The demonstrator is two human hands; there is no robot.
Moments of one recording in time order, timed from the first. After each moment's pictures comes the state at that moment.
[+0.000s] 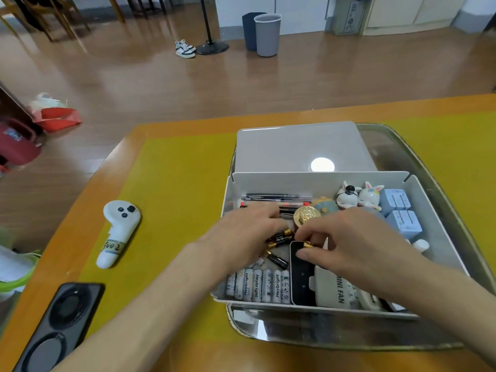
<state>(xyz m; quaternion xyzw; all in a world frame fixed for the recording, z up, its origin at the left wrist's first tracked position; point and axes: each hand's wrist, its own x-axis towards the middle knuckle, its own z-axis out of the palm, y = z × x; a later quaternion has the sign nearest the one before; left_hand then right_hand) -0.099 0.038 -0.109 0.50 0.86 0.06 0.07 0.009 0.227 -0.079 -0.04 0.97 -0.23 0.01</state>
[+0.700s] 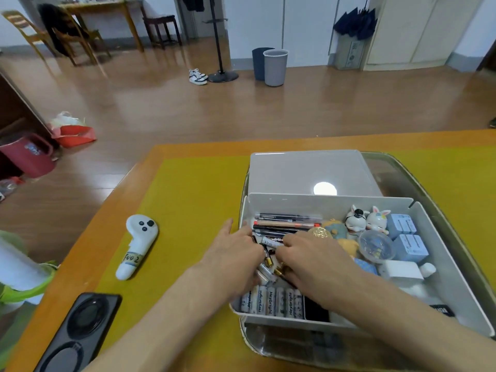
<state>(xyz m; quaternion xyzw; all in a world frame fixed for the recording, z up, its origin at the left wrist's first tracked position) -0.085 0.005 -0.094 0.42 0.90 -0.10 0.06 -0.023 0.172 -0.104 -0.15 0.99 0.01 0.02</state>
